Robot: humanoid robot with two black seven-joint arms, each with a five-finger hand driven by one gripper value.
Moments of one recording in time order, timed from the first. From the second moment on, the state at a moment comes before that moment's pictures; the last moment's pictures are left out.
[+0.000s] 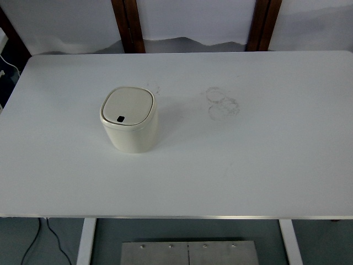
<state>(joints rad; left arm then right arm) -1.64 0.65 -0.09 -0.87 -0.15 -0.54 0.16 0.02 0.00 0.22 0.16 -0.38 -0.02 -0.06</state>
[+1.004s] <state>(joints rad) -1.12 0.64 -0.68 -0.67 -0.17 -0.54 -0.10 0.02 0.00 0.22 0.16 -0.38 -0.02 -0.06</state>
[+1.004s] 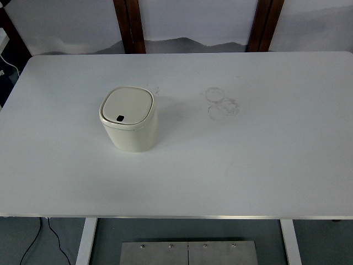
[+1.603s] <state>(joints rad) -0.99 0.61 -0.69 -0.56 -0.32 -0.54 -0.10 0.02 0.00 0.22 0.16 -0.38 -0.02 -0.06</state>
